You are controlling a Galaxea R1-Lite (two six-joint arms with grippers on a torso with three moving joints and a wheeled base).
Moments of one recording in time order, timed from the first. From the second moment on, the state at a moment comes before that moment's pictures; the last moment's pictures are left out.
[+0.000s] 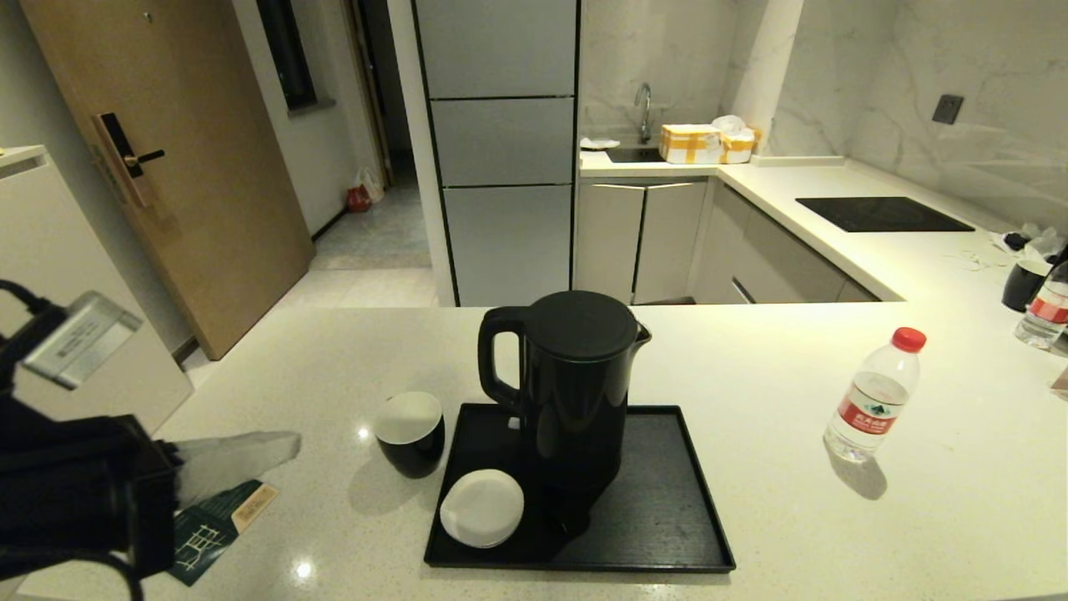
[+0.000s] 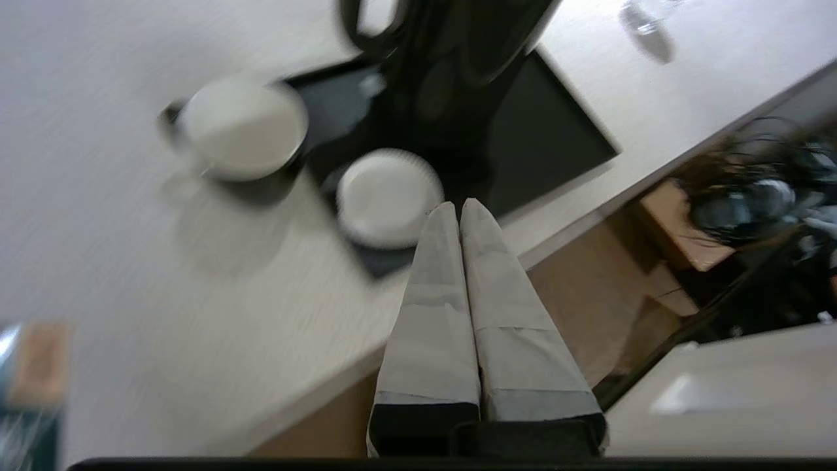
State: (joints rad) left arm -0.19 1.12 -0.66 0.01 -0.49 -0.01; right arm 0.00 0.00 -0.02 0.07 0.00 -0.03
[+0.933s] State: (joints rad) left arm -0.43 1.70 -0.57 -1.02 -0.17 -0.05; right arm 0.00 0.00 -0.02 0.07 0.00 -0.03
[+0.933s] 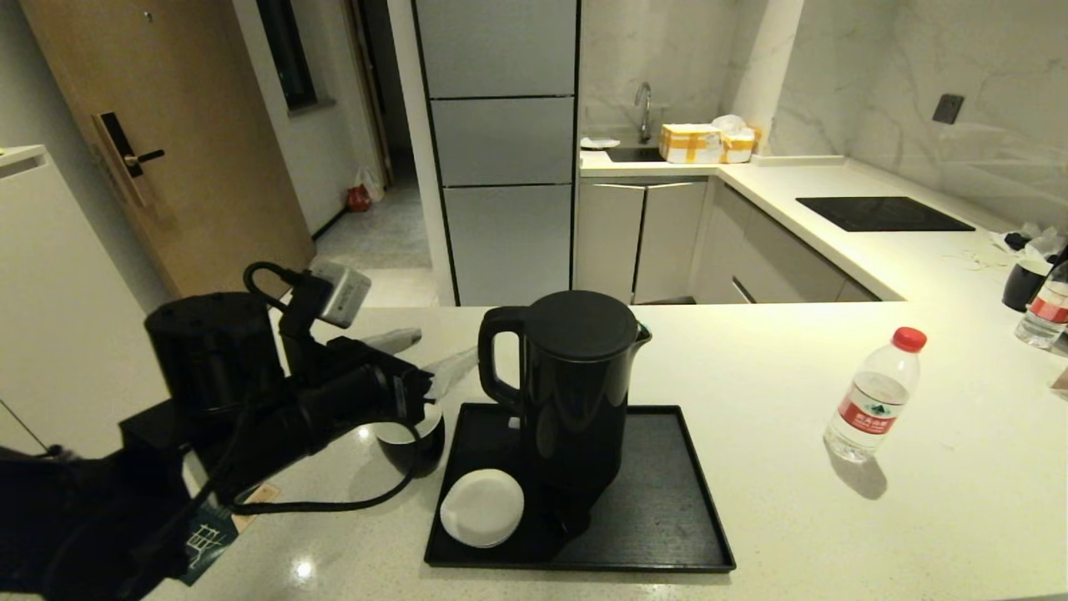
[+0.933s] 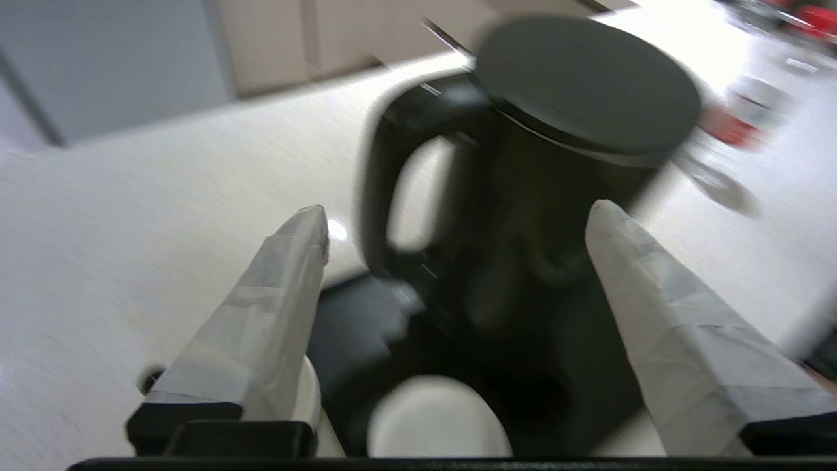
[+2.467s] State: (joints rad) left arm -0.51 2.17 -0.74 -1.33 0.09 0.08; right arm 0.00 0.00 -0.02 0.07 0.00 -0.03
